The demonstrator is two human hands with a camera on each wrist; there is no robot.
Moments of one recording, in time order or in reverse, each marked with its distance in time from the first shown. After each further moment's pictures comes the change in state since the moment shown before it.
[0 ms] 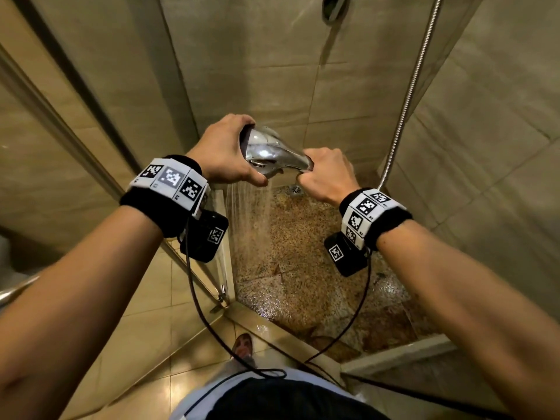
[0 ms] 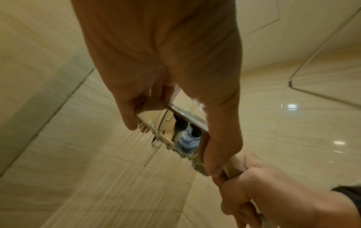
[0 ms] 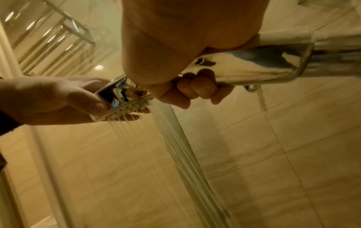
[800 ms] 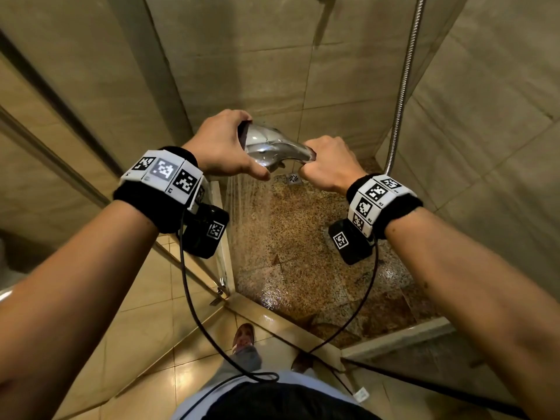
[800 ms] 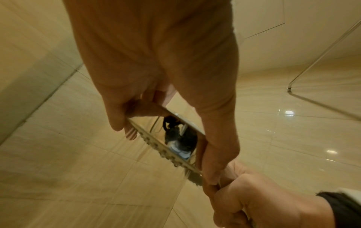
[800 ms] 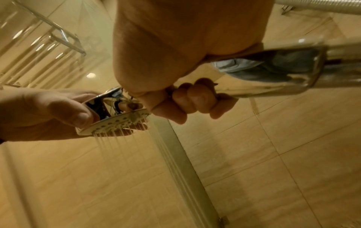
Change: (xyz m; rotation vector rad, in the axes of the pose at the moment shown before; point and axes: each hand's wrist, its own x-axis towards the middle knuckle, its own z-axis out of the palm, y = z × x) left_hand 0.012 0.014 0.006 0.013 -0.092 -0.059; right_hand 0.008 0.017 -0.010 0.044 -0.136 0.046
